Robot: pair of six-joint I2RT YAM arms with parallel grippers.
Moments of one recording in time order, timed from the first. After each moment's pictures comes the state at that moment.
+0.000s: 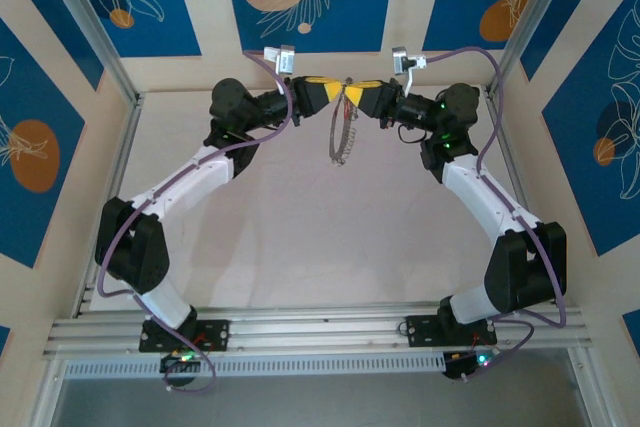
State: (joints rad) left arm -0.53 1.66 1.38 0.71 0.83 -0.81; right arm 0.25 1.45 1.17 0.71 -1.04 0.86
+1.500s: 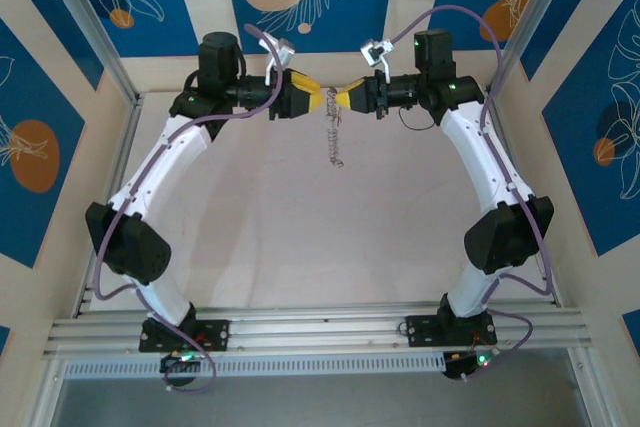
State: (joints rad) left arm -0.39 1.72 1.80 -0.34 1.10 -0.10; right arm 0.25 1.72 1.85 -0.70 -1.20 -0.06
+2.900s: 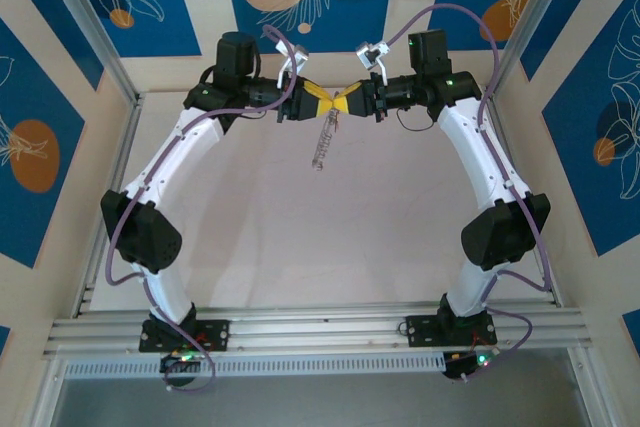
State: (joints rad) left arm -0.43 1.80 1.89 -0.45 1.19 -0.04; right arm 0.26 1.74 1.90 -0.81 -1.24 -0.14
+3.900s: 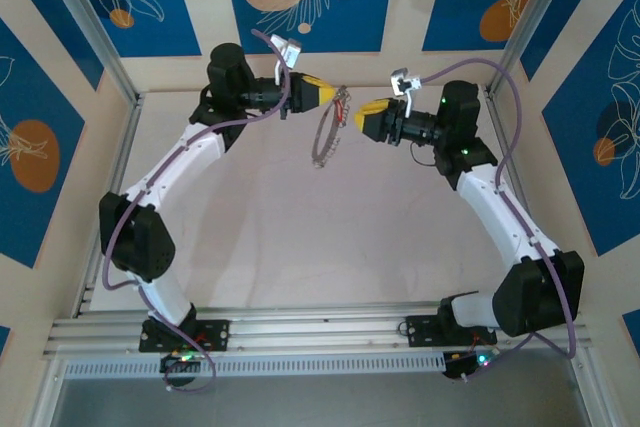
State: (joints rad) left arm -0.44 1.73 1.63 0.21 1.14 -0.50; right arm 0.22 1.32 1.15 0.05 -0.94 0.29
